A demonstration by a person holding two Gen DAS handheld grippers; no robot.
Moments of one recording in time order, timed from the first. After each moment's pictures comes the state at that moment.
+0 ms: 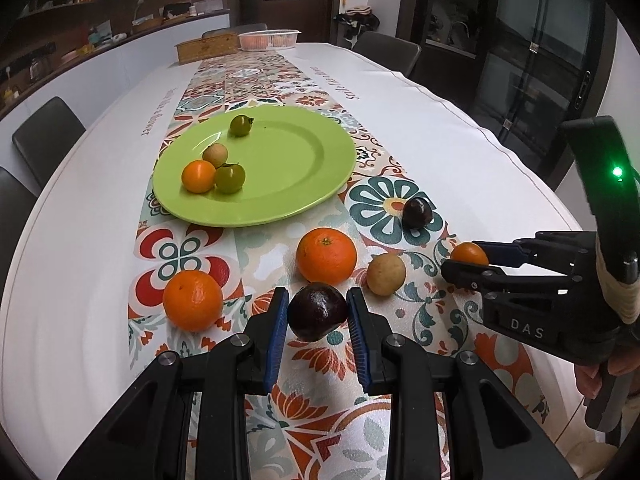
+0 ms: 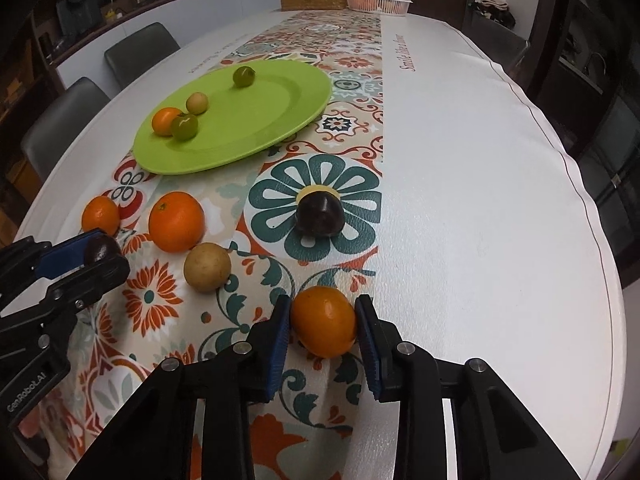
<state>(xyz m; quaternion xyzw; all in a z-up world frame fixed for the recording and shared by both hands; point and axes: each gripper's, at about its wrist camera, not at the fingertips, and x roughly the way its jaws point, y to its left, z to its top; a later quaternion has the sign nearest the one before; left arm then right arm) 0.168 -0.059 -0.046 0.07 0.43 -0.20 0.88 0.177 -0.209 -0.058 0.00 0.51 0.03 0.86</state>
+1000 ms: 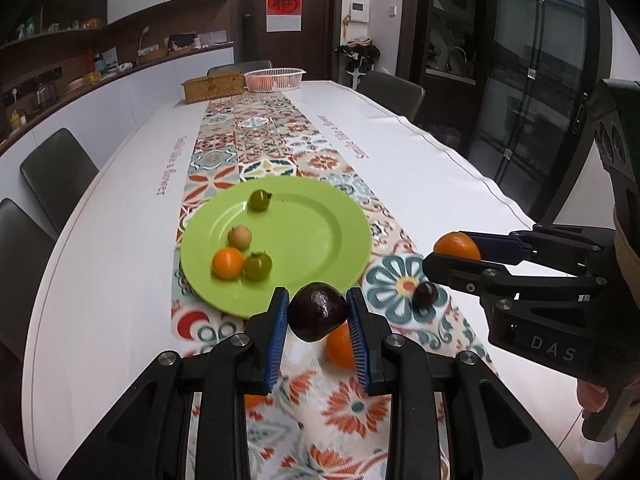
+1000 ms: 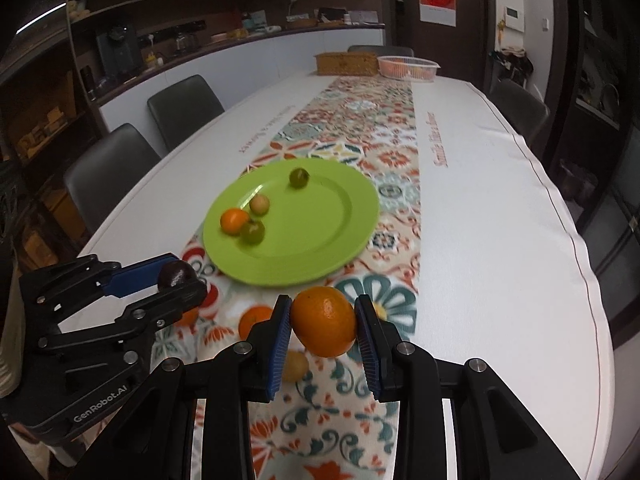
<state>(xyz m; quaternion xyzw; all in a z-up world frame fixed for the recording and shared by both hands) 0.203 -0.050 0.013 0.07 0.38 -0.19 0.90 0.203 -0.183 0.024 0.01 0.41 0.09 0.91</state>
